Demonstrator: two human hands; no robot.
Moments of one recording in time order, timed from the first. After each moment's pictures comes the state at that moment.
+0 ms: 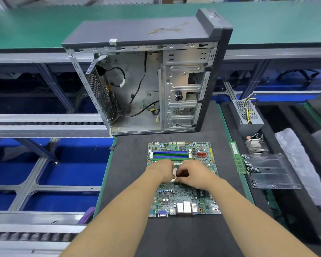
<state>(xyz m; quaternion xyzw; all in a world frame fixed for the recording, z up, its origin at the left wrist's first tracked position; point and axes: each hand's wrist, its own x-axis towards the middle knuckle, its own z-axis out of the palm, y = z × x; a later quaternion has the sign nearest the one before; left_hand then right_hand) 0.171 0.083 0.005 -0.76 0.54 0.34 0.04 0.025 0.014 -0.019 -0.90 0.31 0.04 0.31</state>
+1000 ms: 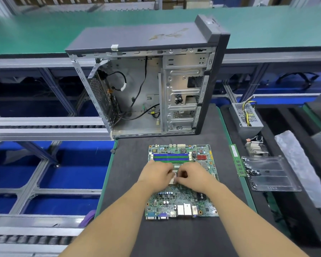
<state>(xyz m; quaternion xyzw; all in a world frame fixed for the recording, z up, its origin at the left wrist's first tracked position) 0.183 0.109 -0.009 -0.74 0.65 0.14 -0.06 0.027 0.023 -0.014 -0.89 0.35 0.03 0.30</state>
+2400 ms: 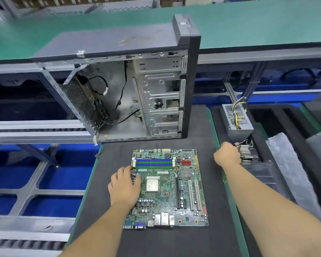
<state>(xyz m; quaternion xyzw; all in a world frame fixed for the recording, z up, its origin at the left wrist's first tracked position) 0.182 0.134 -0.058 -0.92 0.34 0.11 -0.17 -0.048 -0.119 -0.018 -0.63 0.73 -0.03 0.26</state>
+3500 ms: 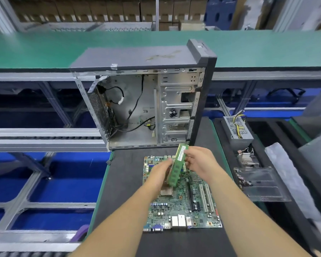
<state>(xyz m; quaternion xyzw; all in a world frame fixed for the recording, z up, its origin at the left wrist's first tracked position) 0.160 0.087 0.011 -0.63 0.18 0.57 -0.49 0.036 -0.018 0.041 -0.41 0.45 -0.29 0.74</state>
